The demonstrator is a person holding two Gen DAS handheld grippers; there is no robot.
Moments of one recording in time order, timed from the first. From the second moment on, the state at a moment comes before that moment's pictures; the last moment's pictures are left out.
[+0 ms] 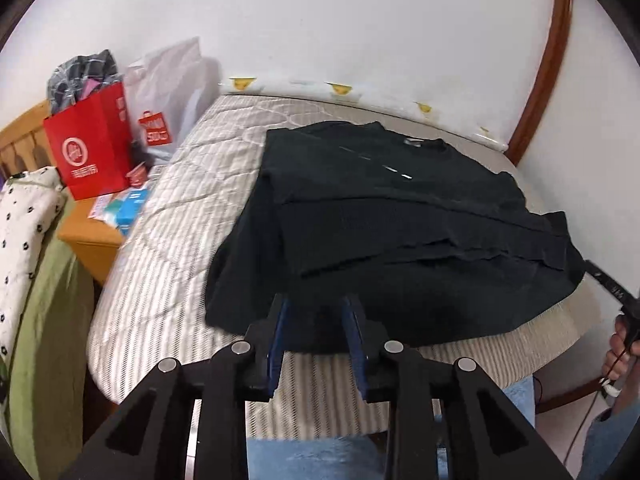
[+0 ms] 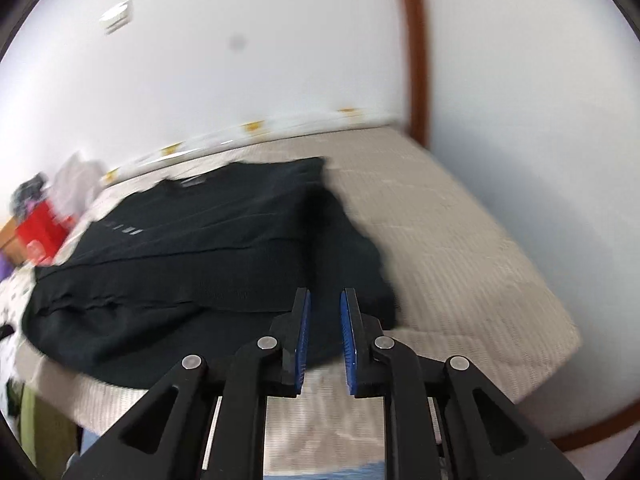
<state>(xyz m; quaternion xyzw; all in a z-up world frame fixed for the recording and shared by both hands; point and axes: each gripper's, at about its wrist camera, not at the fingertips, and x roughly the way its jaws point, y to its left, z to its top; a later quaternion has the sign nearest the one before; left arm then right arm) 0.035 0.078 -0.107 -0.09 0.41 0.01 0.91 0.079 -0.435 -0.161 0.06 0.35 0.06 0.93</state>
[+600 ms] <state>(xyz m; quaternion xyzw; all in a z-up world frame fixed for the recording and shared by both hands) 0.086 0.056 -0.152 -0.09 0.45 -0.03 0.89 0.120 -0.377 -0.212 0.03 0.39 0.09 0.91</state>
